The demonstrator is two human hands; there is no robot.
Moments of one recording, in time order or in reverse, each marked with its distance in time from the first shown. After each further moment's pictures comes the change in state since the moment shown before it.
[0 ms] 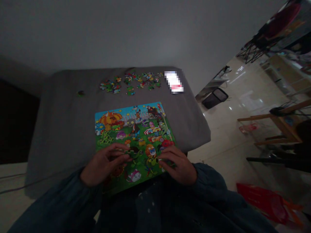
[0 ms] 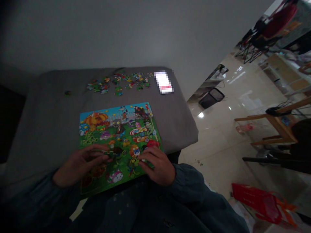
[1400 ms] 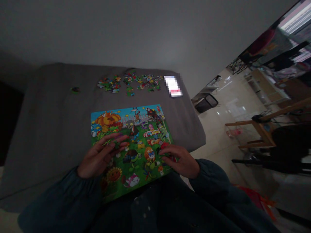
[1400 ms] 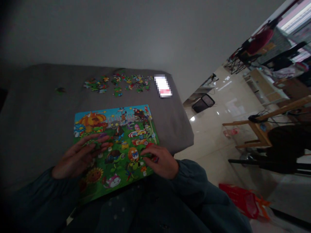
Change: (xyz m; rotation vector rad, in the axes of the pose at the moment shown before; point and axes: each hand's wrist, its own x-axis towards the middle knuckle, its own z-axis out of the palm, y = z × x) left_hand 0.026 -0.023 -0.014 -0.596 0.069 0.160; right_hand 0.023 0.010 -0.020 0.098 -0.183 0.213
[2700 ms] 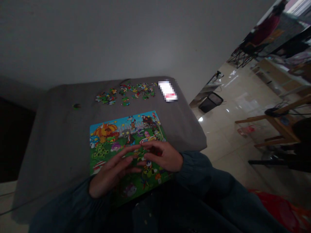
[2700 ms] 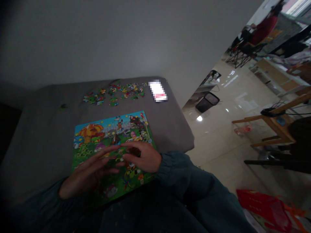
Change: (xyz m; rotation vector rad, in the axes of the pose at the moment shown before) left_hand -0.013 0.016 0.071 0.139 -0.189 -0.179; right_hand 0.047 -0.004 0.006 0.394 -0.039 0.001
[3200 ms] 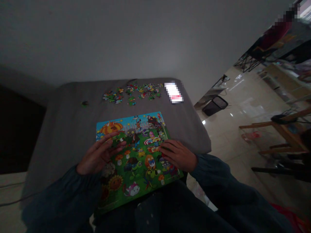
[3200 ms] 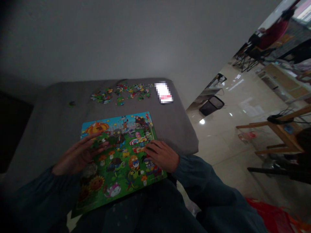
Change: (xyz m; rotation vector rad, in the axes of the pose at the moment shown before) left_hand 0.013 0.015 -0.071 -0.141 0.298 0.116; right_hand -0.029 0.044 -0.038 -1.045 -0.155 -0.343
